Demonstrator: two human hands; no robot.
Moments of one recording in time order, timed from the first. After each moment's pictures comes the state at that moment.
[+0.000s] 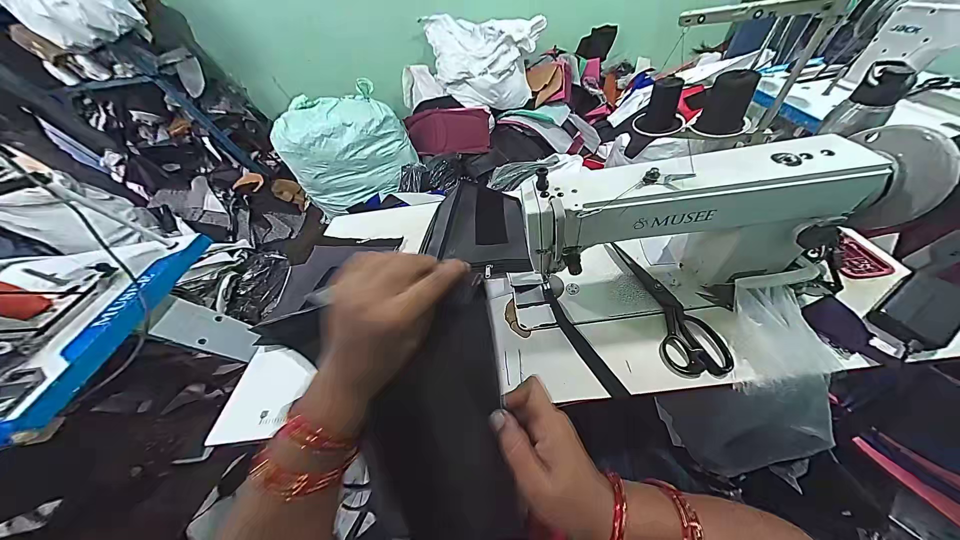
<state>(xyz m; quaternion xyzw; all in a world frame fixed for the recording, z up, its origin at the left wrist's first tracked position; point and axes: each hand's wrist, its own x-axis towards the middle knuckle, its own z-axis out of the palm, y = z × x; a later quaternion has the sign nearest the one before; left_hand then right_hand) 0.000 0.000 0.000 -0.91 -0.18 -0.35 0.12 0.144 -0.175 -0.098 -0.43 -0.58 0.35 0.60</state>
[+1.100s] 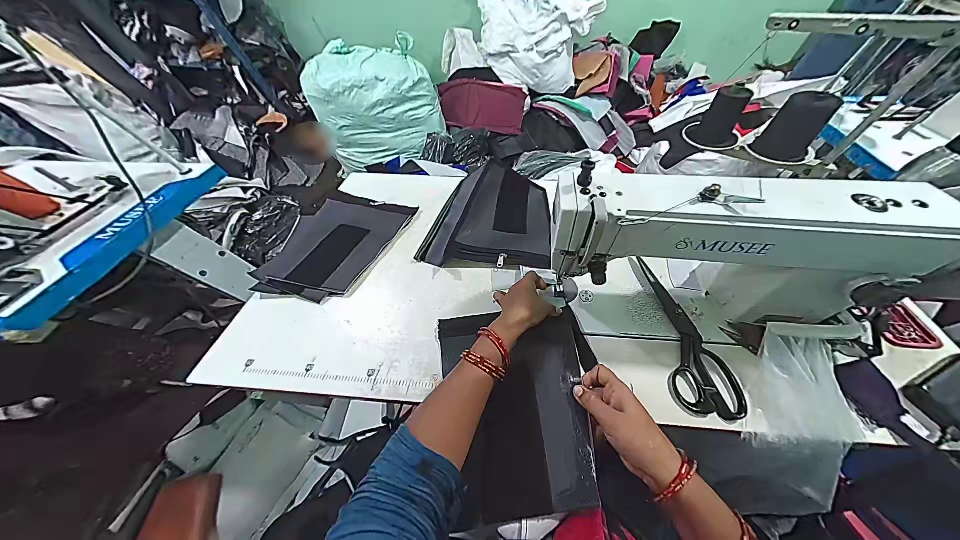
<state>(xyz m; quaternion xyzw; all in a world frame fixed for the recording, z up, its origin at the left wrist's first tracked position) 0.147 0.045 -0.146 -0.74 -0.55 -0.05 -0.39 0.255 -0.162 -0.155 -0.61 -0.36 0.57 0.42</state>
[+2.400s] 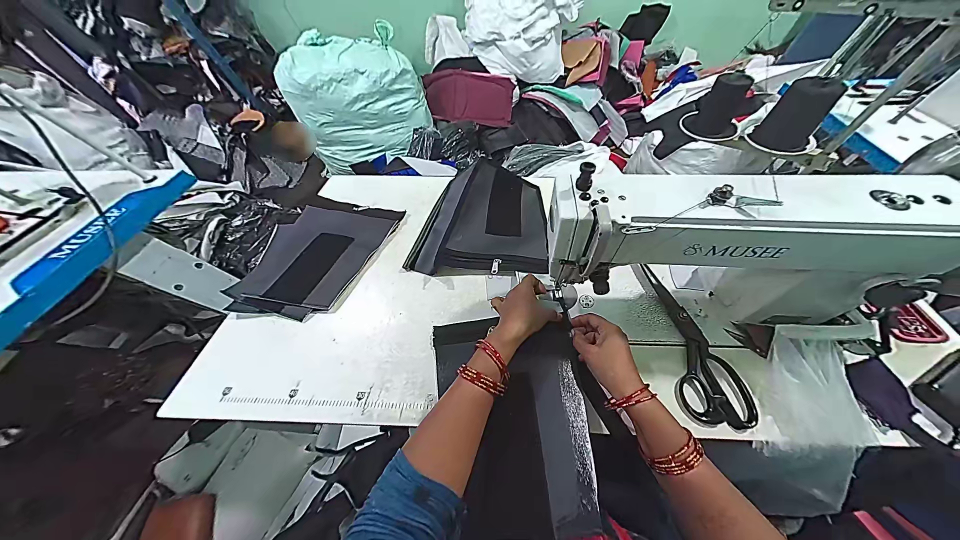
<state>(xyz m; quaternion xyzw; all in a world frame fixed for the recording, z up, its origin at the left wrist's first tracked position) 0.151 0.050 -0.140 -0.73 -0.55 -0.04 -0.39 0.272 -0.067 -0.171 -0.73 -0.43 0.37 0.39</state>
